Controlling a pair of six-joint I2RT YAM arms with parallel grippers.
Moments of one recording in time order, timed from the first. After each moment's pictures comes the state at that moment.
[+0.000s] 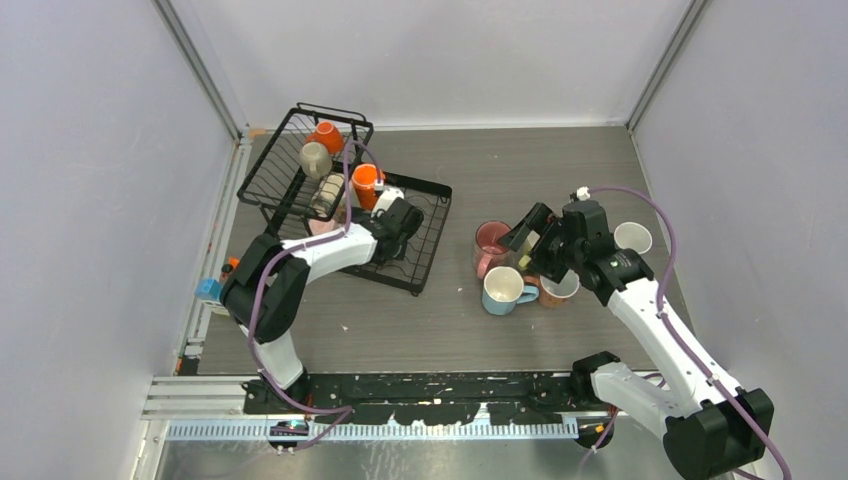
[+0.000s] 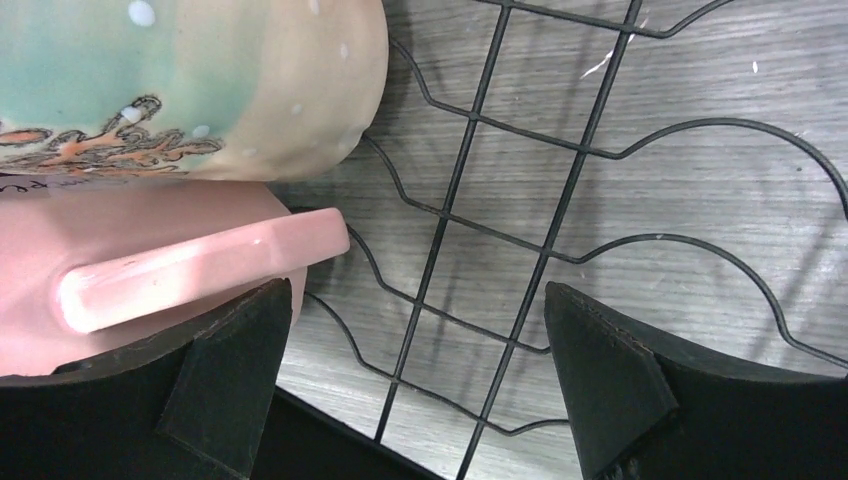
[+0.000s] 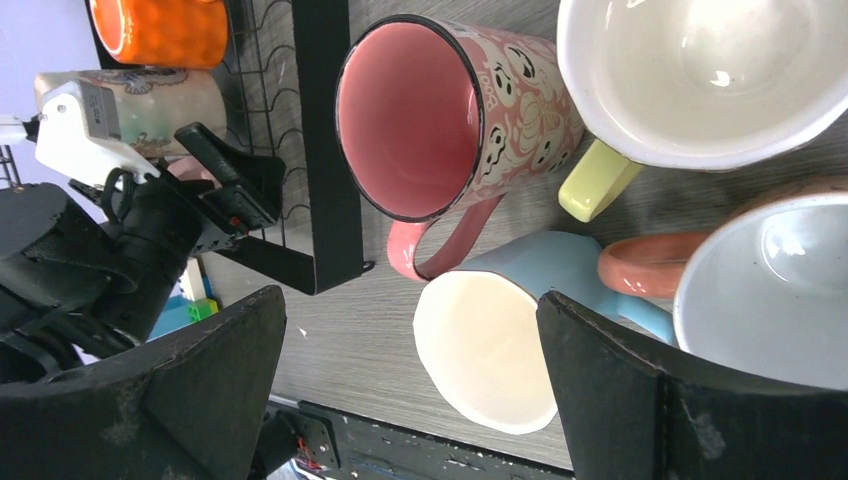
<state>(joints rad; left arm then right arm) -0.67 1.76 1.11 -0.45 -0.66 -0.39 0.31 0.95 0.82 -0.59 -0.14 0.89</state>
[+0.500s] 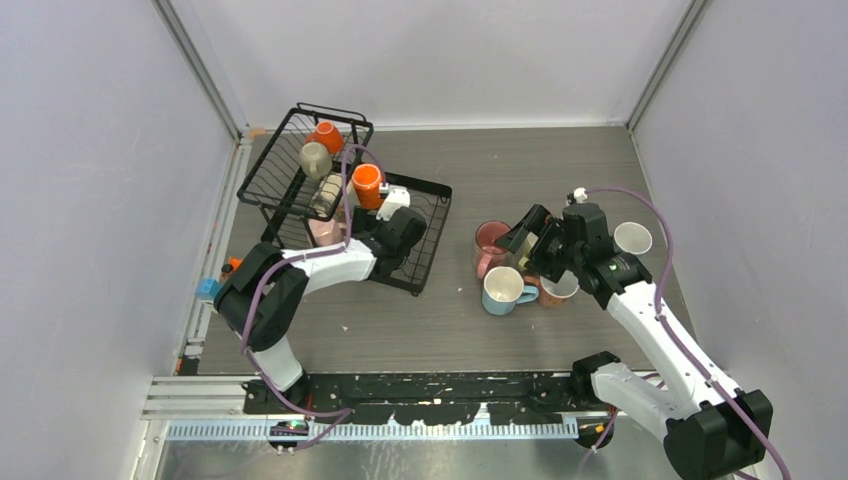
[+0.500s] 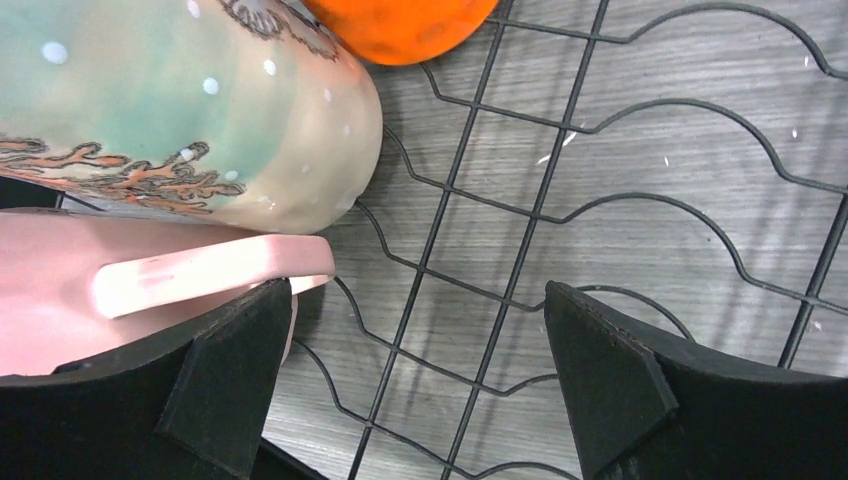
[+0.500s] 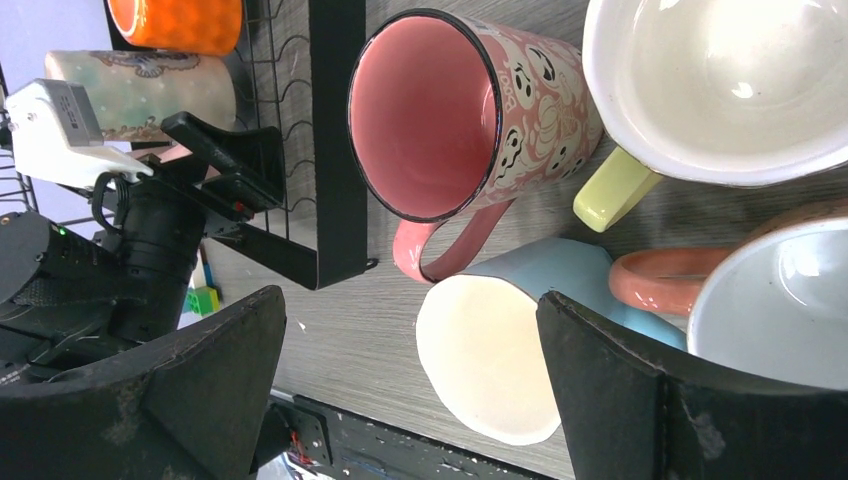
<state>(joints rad) -0.72 1.70 0.97 -0.12 -0.79 -0.30 0.31 0.93 0.78 -0.53 -0.17 0.87</state>
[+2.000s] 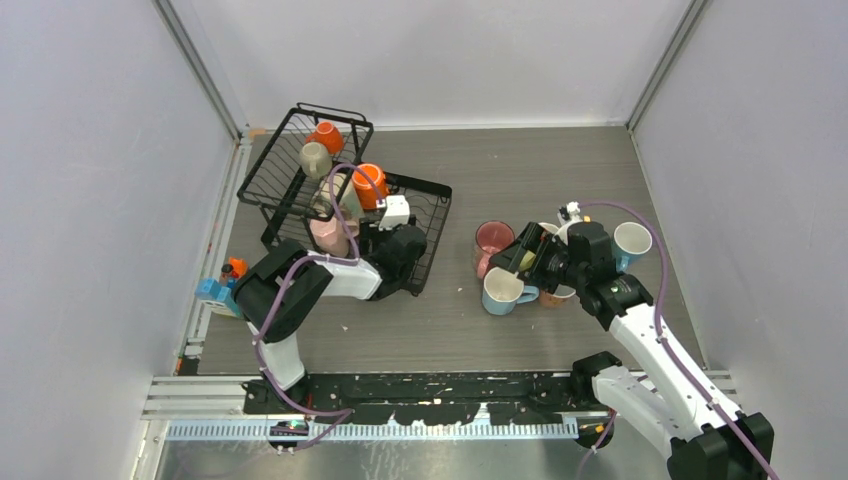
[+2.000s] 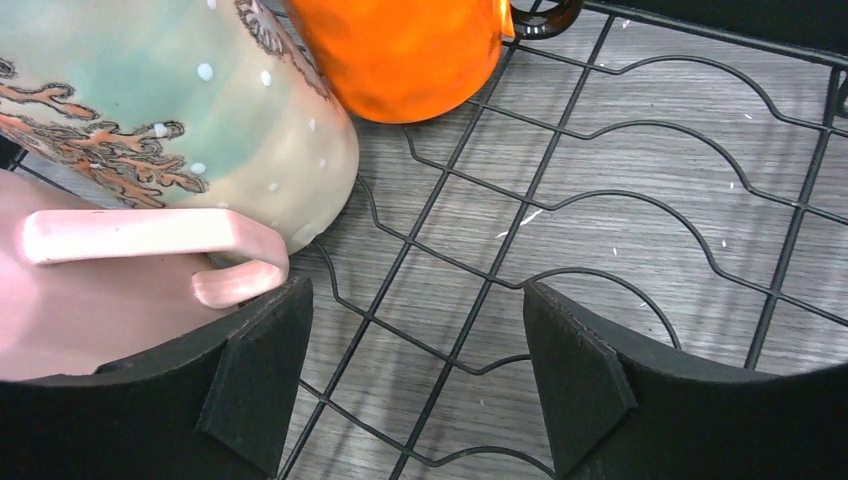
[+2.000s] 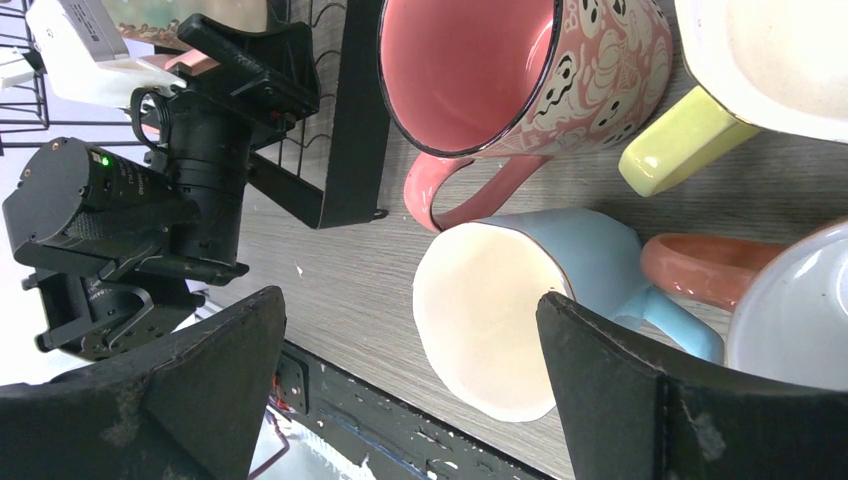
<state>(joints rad) -0.77 1.79 0.79 0.46 -0.97 -0.29 0.31 0.81 0.63 -0.42 -0.32 0.79</state>
